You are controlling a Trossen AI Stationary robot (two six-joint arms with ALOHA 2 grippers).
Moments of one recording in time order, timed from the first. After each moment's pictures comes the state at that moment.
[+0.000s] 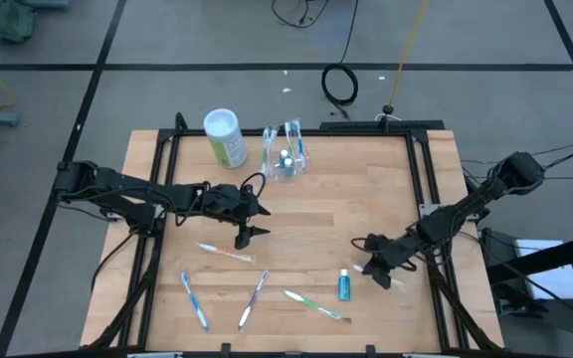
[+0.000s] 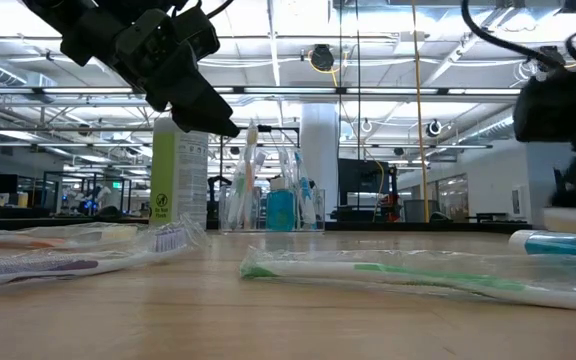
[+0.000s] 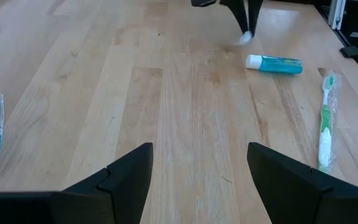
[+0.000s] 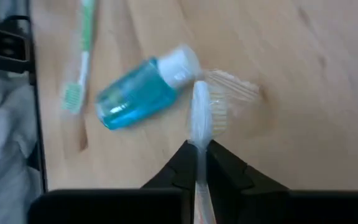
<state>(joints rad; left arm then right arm) -0.01 1.32 0.66 0.11 0.08 -0.07 0.53 1.15 0.29 0.07 0.00 1.01</state>
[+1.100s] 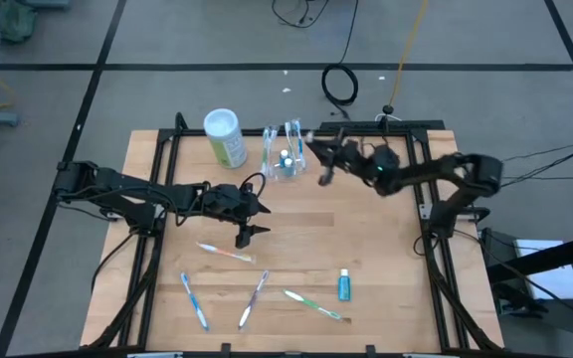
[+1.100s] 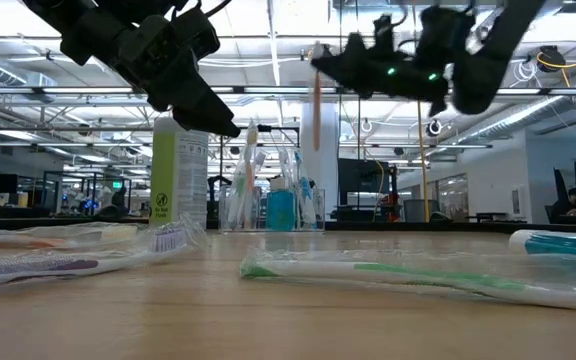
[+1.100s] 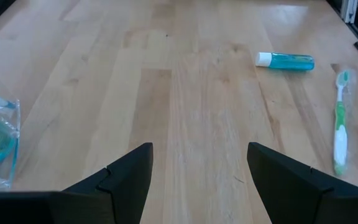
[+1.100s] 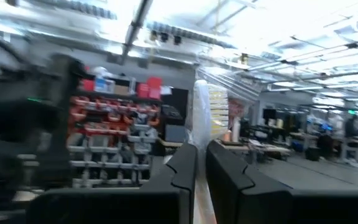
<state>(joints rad) -0.01 1.32 0.66 0.11 0.04 -0.04 -0.40 1.62 0.64 1.38 -0.08 -0.09</state>
